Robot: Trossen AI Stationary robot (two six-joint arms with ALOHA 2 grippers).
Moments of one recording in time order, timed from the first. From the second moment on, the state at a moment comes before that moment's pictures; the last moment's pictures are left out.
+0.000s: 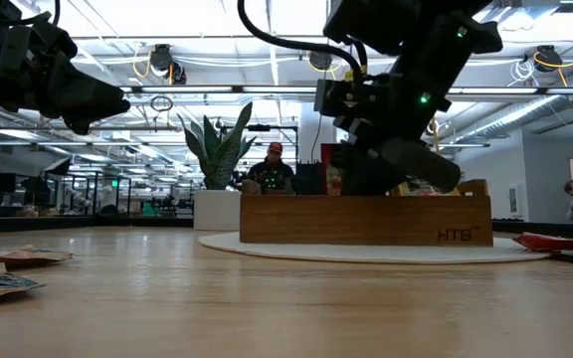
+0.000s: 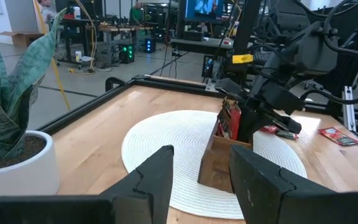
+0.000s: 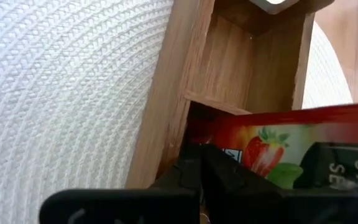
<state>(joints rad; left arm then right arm) 0.12 0.05 0.05 -0.05 -0.05 -0.10 0.23 1.83 1.08 -0.37 0.42 -0.08</state>
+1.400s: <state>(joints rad) 0.12 0.05 0.05 -0.05 -0.05 -0.10 0.58 1.56 0.98 -0.14 0.51 0.13</state>
